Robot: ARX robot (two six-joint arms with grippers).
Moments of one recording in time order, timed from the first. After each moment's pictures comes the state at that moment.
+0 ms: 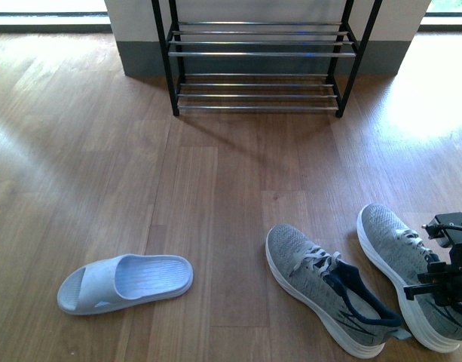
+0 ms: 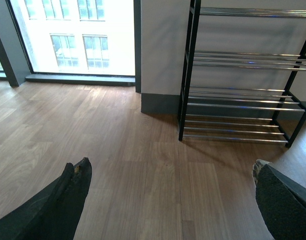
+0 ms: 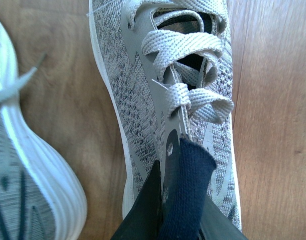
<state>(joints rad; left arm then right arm) 0.00 0.02 0.01 0.00 0.00 -0.01 -0.18 2.68 0.90 0.84 -0.16 -0.30</state>
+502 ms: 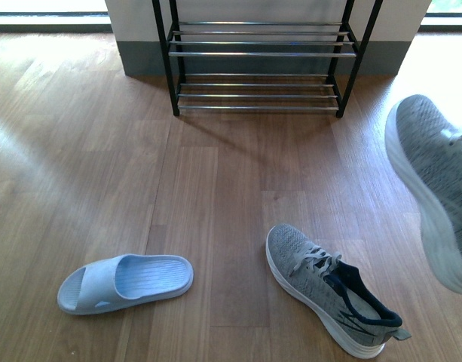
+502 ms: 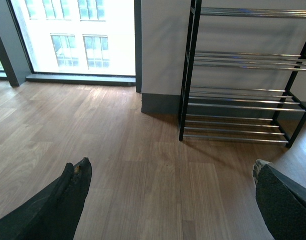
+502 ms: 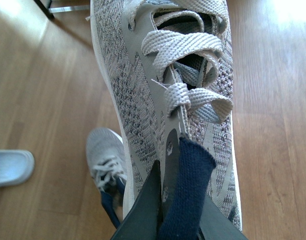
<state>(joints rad) 0.00 0.02 0.01 0.00 0.00 -0.01 -0.18 1.72 0.43 0.70 -0.31 -0.05</state>
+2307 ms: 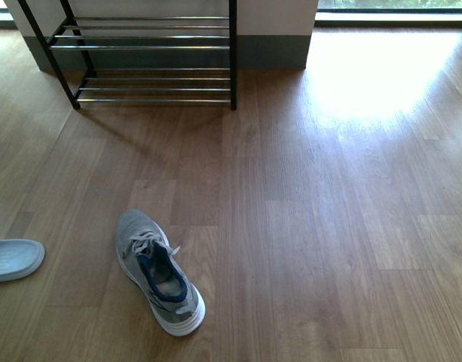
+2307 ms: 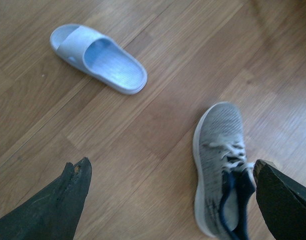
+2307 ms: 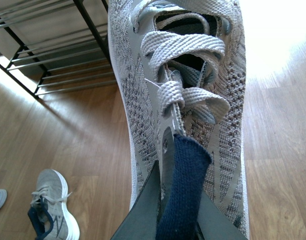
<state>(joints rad) -0.24 1.60 0.48 0.16 -0.52 -0.83 -0.31 1.08 0.36 0.37 -0.48 0.08</state>
